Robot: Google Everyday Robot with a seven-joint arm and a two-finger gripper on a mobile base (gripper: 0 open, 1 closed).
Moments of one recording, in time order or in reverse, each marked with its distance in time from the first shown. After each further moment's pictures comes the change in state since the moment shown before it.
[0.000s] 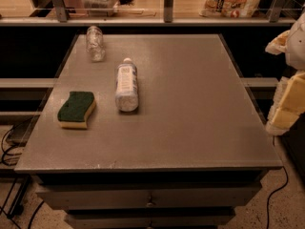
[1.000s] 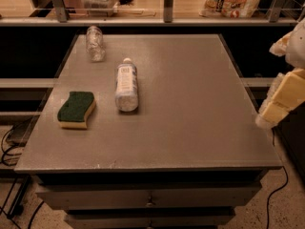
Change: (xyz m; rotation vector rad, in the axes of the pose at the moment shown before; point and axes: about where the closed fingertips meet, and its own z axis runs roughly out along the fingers) arm -0.002 -0.009 0.007 0.008 -0.077 0.136
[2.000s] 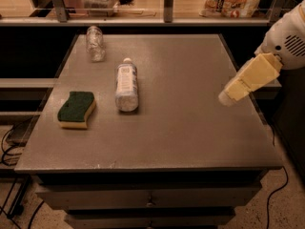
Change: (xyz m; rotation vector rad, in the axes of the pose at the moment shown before) arm -0.043 -0.013 0.020 -0.075 -0.178 0.303
